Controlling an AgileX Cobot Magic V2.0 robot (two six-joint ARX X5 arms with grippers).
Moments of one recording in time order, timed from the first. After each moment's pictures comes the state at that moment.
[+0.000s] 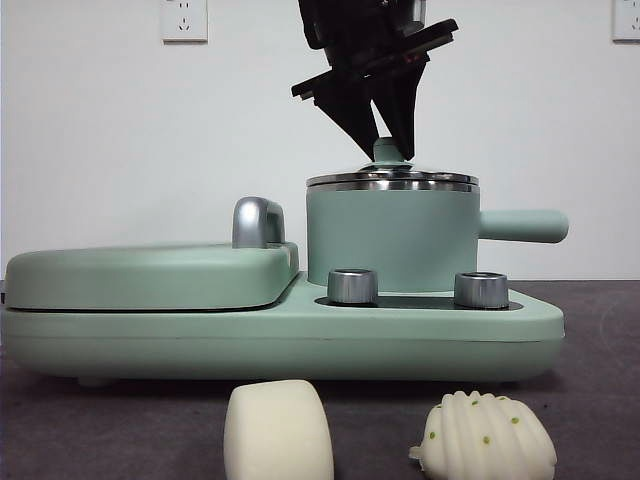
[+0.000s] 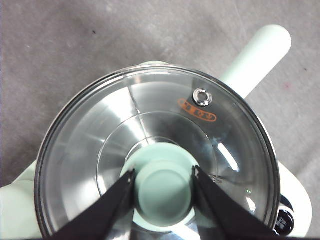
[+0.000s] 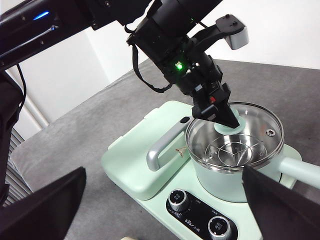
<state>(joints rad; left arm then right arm) -0.74 2.26 2.47 -1.24 0.05 0.06 0.05 0.57 0.97 -0.71 -0.78 0.08</state>
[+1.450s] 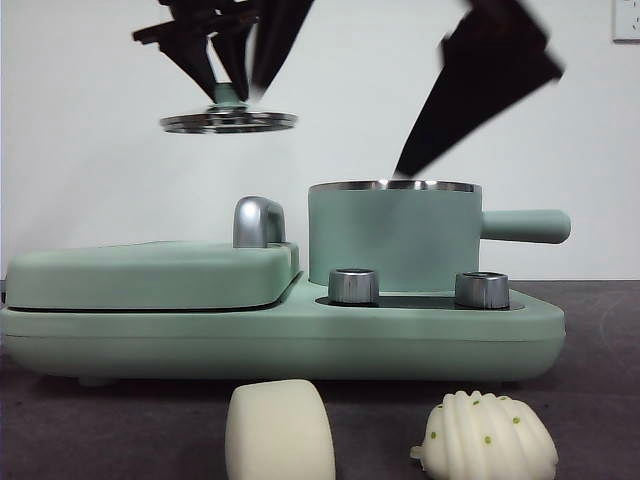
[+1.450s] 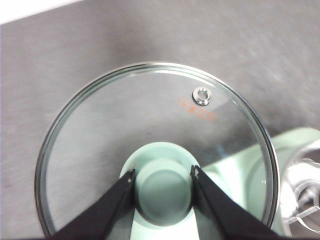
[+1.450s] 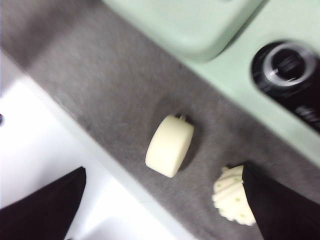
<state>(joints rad) -0.35 2.29 2.83 -1.42 0.04 0.00 1.00 1.35 1.13 -0.84 -0.14 0.45</state>
